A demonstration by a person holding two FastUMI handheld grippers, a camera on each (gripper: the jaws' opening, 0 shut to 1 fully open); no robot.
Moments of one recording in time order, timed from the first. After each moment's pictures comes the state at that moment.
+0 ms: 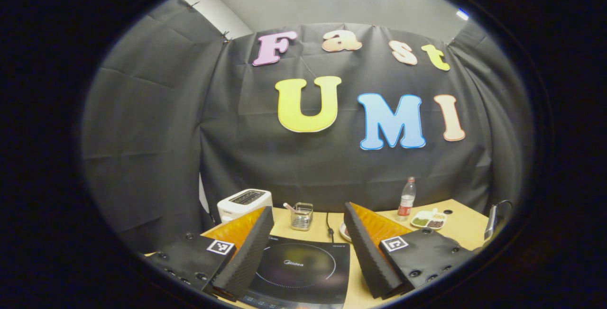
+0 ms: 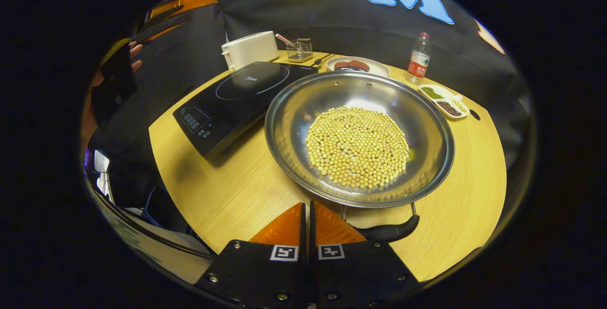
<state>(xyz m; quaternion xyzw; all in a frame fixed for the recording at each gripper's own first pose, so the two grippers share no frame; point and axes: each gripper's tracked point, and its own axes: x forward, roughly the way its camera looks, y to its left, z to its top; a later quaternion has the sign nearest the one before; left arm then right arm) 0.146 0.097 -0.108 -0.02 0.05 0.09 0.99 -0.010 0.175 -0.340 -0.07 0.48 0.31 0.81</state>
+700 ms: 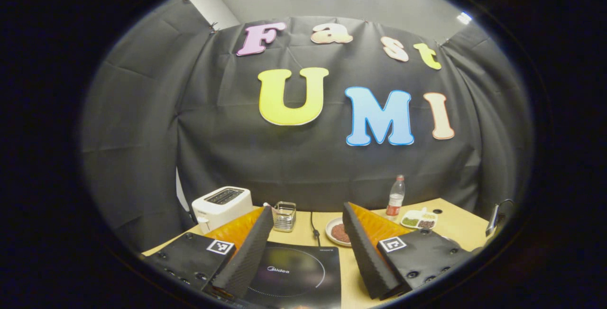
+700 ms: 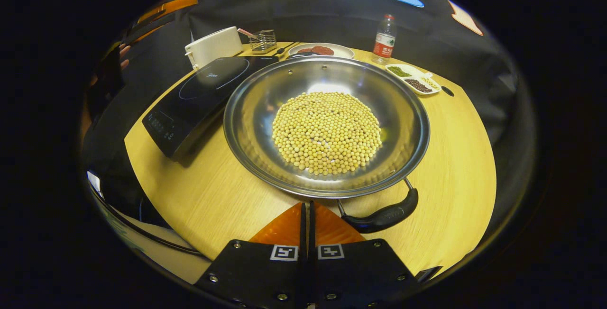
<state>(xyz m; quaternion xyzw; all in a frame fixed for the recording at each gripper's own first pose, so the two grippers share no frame) 0.186 0.085 -0.122 -0.03 0.07 0.04 1.00 0.002 0.131 -0.353 -0.07 0.52 0.22 0.82</state>
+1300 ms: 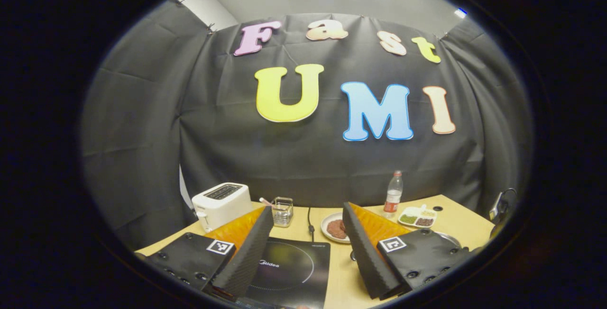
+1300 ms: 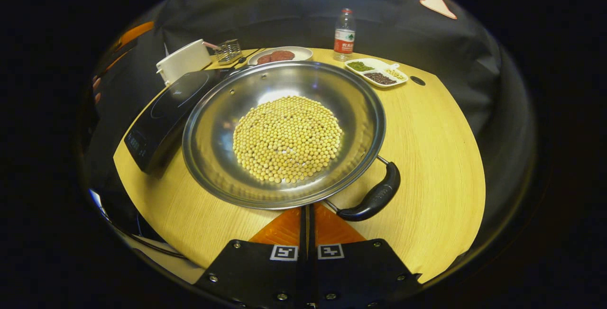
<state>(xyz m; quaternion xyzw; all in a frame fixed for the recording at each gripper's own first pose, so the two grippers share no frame) 0.175 0.046 -0.122 -0.02 0.08 0.06 0.99 0.041 0.068 -0.356 -0.04 0.51 0.17 0.84</state>
